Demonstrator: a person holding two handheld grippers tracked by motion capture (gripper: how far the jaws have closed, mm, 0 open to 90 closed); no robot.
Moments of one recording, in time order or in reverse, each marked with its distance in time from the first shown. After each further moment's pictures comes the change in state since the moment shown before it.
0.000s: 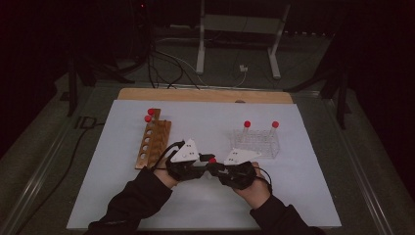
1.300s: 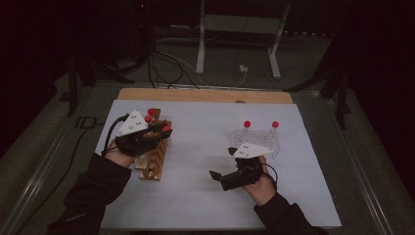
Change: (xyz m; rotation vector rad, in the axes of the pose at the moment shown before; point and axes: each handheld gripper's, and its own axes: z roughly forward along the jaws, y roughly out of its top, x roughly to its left) left arm 0.063 0.006 -0.112 -0.028 0.327 -0.073; right arm -0.012 0.003 -0.016 -0.101 -0.033 0.089
